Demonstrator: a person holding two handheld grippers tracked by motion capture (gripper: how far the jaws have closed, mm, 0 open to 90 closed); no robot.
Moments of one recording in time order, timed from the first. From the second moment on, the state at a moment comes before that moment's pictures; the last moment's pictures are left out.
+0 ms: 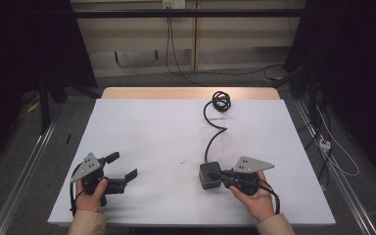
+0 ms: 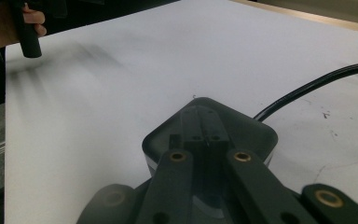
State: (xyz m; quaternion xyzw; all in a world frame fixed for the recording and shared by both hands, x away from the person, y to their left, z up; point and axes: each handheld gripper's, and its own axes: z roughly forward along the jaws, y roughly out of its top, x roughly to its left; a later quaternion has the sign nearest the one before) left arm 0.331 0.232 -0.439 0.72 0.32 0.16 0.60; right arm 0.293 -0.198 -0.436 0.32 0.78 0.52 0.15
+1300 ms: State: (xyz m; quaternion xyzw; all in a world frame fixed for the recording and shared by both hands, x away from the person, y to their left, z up) left arm 0.331 0.232 -0.439 0.72 0.32 0.16 0.60; right arm 0.291 -0.197 -0.436 0.32 0.78 0.52 0.16
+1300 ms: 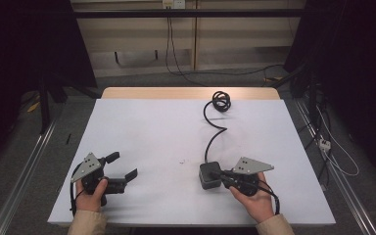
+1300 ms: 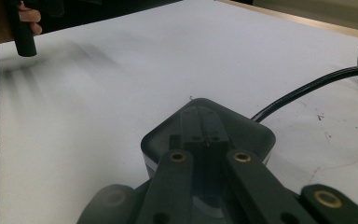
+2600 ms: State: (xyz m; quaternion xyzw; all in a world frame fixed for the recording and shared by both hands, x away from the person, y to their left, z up) left arm 0.331 0.234 -0.438 0.72 0.32 0.16 0.60; right arm 0.292 -0.198 -0.432 0.33 0.75 0.55 0.16
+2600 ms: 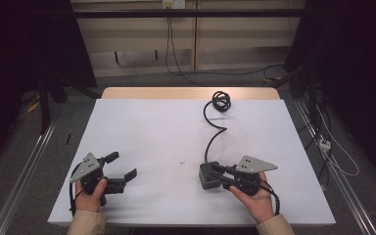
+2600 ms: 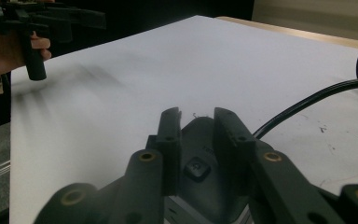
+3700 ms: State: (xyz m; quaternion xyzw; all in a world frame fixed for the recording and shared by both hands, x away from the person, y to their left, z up) left arm 0.330 0.236 -0.438 0.71 0.32 0.16 0.60; right arm 0.295 -0.204 -0.431 0.35 0.73 0.56 0.15
